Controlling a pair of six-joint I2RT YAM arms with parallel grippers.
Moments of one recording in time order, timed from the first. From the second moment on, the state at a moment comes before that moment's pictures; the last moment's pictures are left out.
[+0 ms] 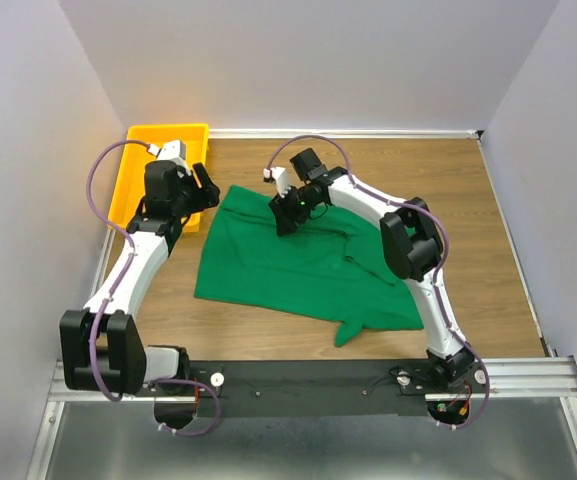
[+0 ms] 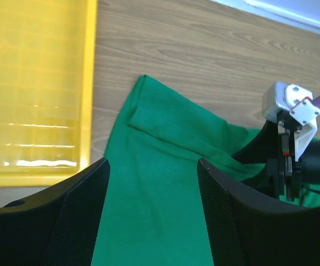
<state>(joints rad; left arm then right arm) -0.07 1.27 0.95 -0.12 0.09 -0.36 0.61 2.35 1.93 -0.59 -0.53 -0.29</state>
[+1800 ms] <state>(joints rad) -0.29 1.92 1.26 -0.27 0.27 -0.24 0.61 2.15 1.69 -0.58 -0.61 -0.34</state>
